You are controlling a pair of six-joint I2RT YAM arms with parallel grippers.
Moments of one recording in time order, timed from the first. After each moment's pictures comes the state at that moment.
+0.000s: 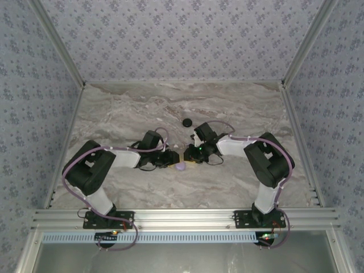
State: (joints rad) left arm -0.61 1.69 0.66 0.16 0.59 -0.82; right arm 0.63 1.80 0.94 -0.23 -0.48 0.69
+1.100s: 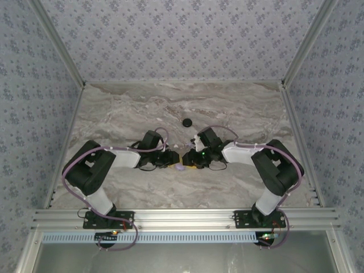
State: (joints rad) left arm -0.61 1.68 0.66 0.16 0.58 -0.83; right arm 0.66 1.69 0.80 -0.10 -0.60 0.72
